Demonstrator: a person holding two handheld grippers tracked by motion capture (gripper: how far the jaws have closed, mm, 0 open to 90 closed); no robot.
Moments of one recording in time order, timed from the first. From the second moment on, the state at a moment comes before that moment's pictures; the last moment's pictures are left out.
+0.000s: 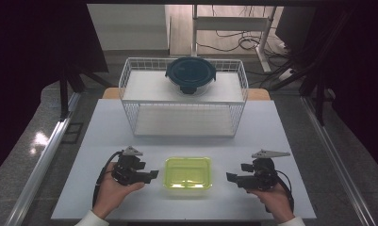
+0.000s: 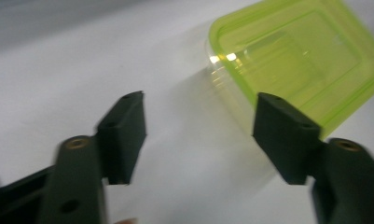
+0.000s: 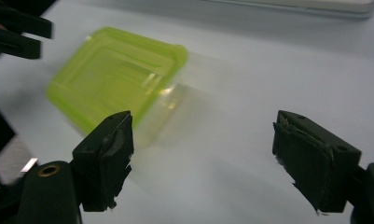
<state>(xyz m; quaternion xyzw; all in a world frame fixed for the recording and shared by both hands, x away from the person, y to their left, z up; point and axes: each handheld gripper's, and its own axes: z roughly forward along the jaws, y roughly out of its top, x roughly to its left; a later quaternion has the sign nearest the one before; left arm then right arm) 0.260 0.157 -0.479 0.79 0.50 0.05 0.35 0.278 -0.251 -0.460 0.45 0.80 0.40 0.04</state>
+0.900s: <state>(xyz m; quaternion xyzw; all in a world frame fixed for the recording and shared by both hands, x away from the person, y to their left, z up) 0.265 0.161 -0.483 0.76 0.51 0.00 0.41 0.271 -0.232 -0.467 0.44 0.80 0.41 0.01</state>
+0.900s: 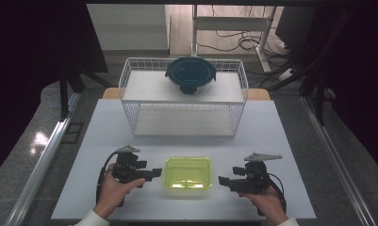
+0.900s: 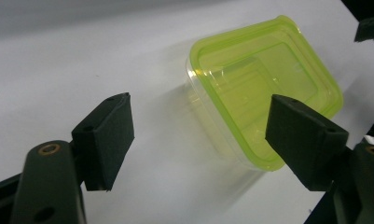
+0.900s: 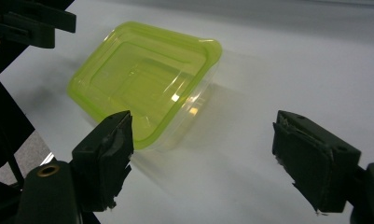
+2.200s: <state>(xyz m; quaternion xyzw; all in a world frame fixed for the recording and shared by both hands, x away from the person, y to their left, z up) 0.292 0.150 -0.518 0.70 0.53 -0.17 0.44 0.305 -0.199 -0.507 0.52 0.73 0.42 -0.13</state>
